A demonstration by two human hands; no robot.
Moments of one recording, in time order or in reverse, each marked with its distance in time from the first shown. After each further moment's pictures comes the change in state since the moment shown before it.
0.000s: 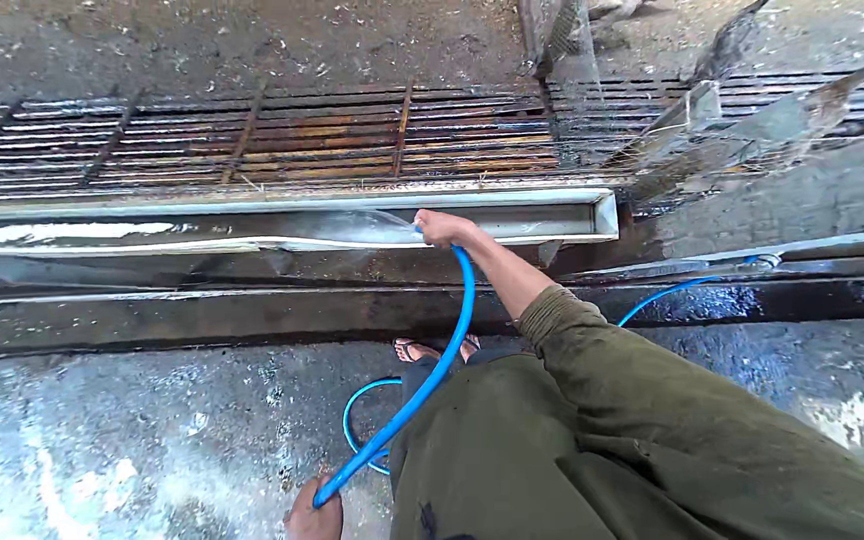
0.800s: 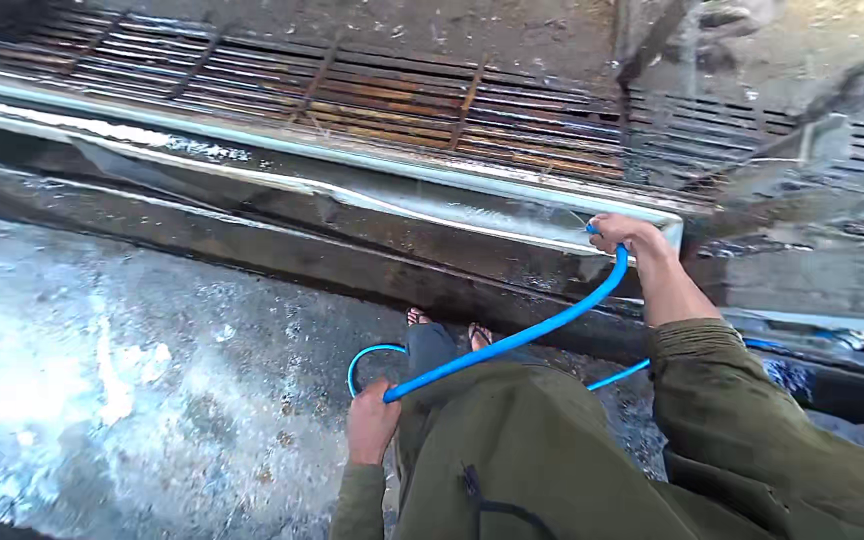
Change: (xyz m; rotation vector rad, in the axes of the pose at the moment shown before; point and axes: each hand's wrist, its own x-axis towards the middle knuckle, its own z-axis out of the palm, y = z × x) left_hand 0.020 0.104 0.003 0.059 -0.336 -0.006; right_hand -0.084 0.160 -0.107 0.202 0.198 0.463
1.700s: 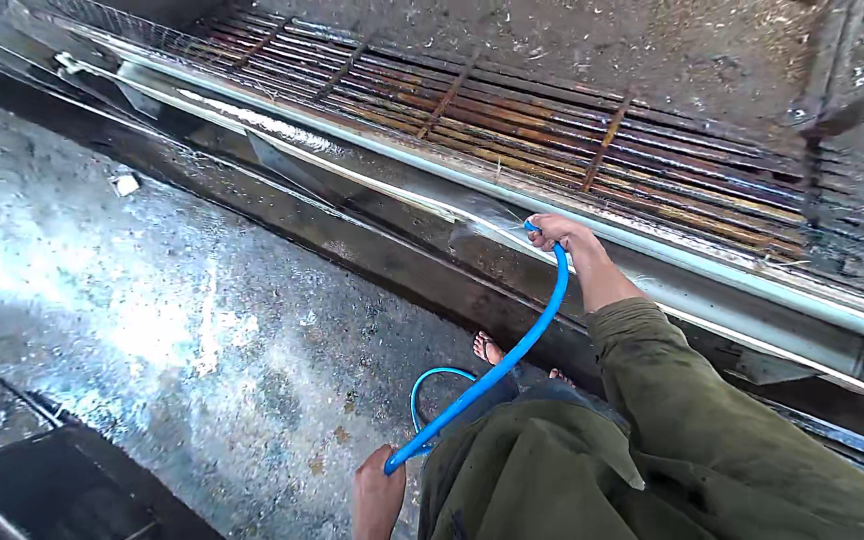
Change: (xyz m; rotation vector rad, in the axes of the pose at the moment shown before) left_hand 0.045 -0.199 -0.127 -0.119 0.134 -0.304; right_hand 0.114 -0.346 0.331 0.207 -0.375 -0.158
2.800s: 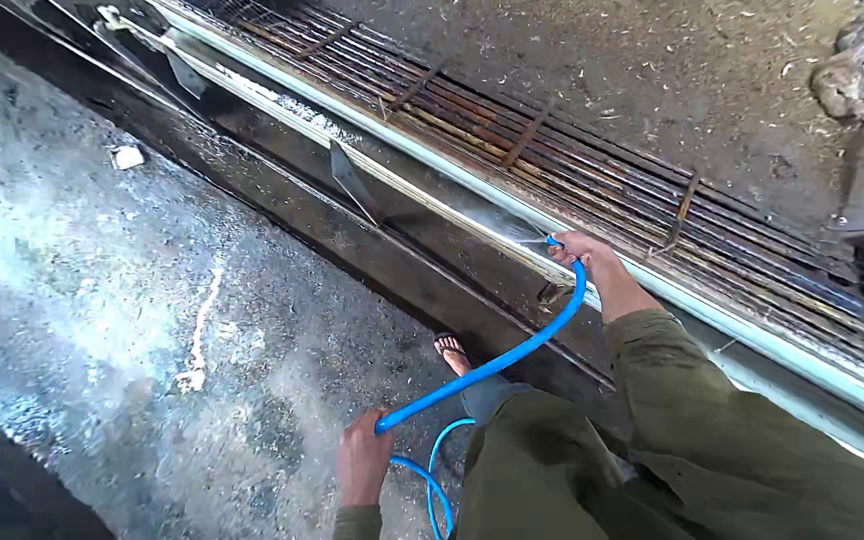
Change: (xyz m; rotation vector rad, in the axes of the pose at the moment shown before) left_hand 0.284 -0.160 -0.164 -0.154 0.277 0.142; right_hand 0.146 -0.174 0.221 -0.045 0.083 0.009
